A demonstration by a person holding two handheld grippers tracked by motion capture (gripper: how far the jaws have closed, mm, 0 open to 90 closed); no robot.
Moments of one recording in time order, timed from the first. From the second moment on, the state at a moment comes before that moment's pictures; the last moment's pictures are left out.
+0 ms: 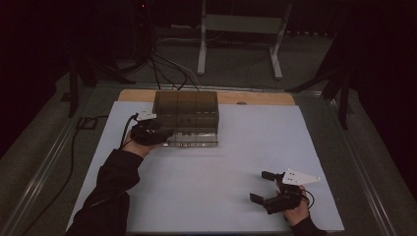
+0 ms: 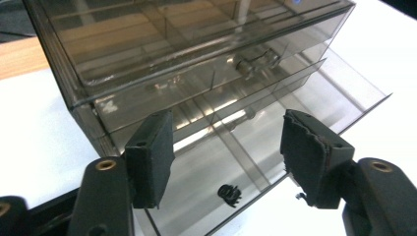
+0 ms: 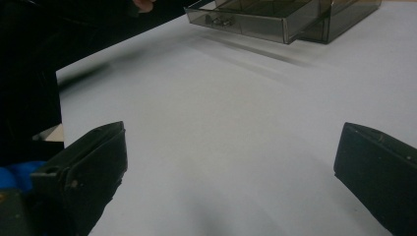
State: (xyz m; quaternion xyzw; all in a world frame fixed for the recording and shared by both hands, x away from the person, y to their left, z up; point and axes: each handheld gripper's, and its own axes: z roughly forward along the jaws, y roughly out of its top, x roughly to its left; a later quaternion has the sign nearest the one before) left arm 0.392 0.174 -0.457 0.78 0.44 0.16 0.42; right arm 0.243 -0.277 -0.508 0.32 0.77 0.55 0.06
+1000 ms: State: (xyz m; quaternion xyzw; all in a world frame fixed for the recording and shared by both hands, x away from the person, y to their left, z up) left arm 0.366 0.163 -0.429 0.79 0.37 0.12 0.47; right arm 0.243 -0.277 -0.508 0.32 0.77 0.55 0.06
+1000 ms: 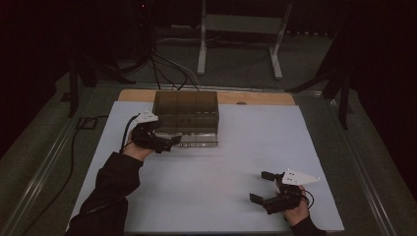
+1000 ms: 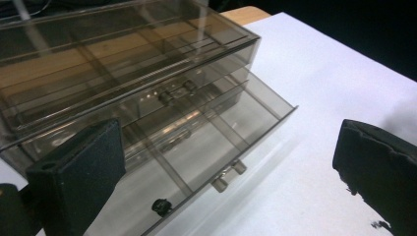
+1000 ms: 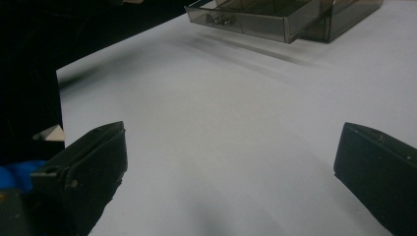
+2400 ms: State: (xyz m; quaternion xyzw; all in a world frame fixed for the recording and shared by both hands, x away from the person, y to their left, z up) left arm 0.267 0.215 -0.495 0.77 0.36 0.06 0.53; right arm 0.244 -0.276 -0.508 0.32 0.77 0.55 0.06
